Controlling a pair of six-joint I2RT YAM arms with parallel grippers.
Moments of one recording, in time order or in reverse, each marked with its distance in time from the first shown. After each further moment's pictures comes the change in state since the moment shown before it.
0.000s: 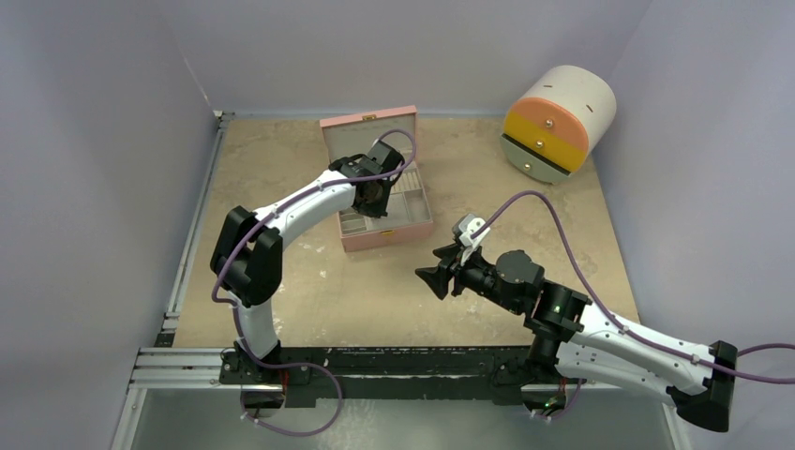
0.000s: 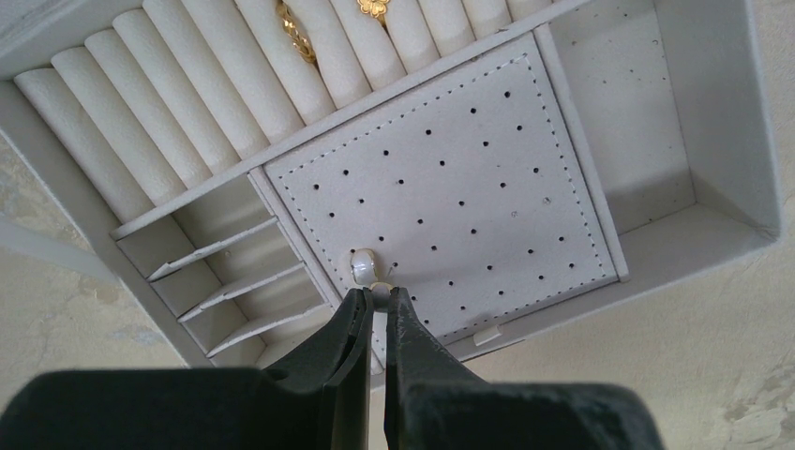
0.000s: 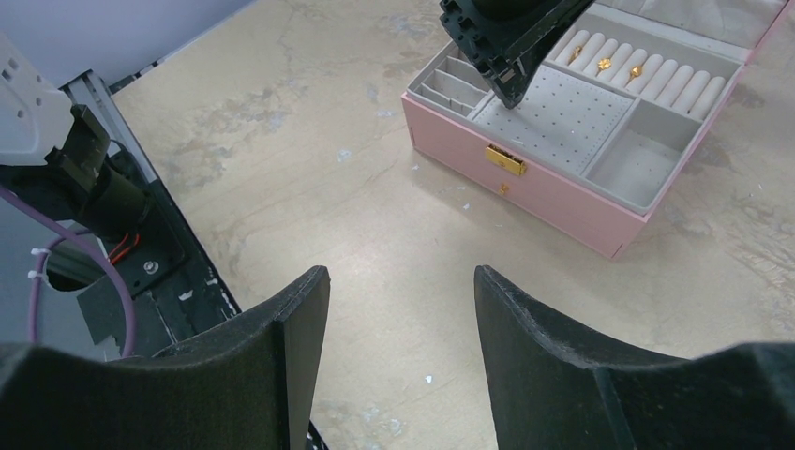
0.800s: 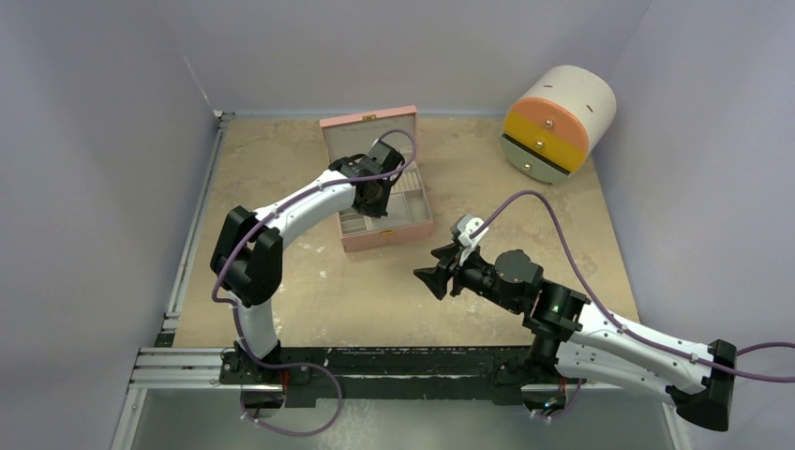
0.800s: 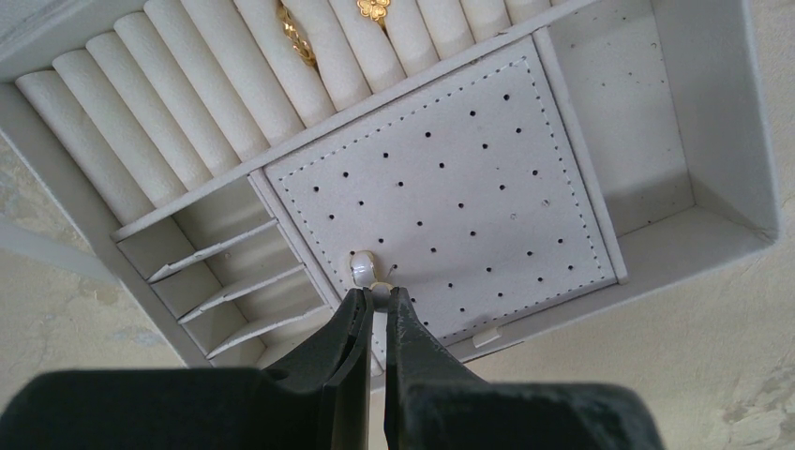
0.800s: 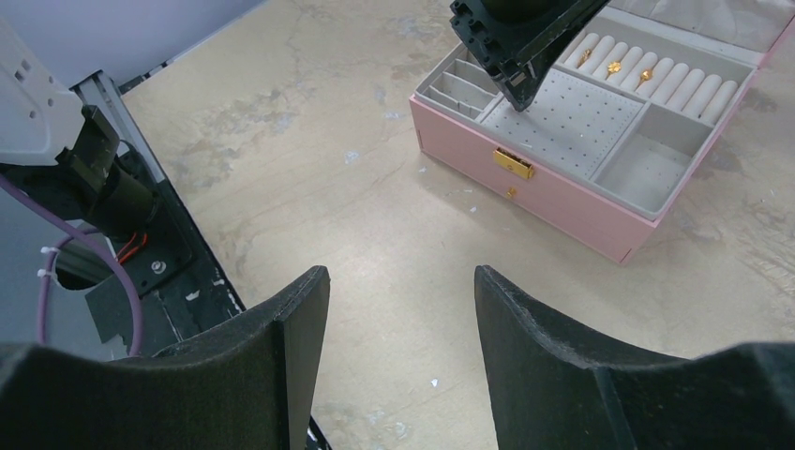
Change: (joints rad) left arm 0.002 0.000 0.000 0.003 -0.003 0.000; right arm 0.000 0.011 0.000 0.015 -0.015 0.003
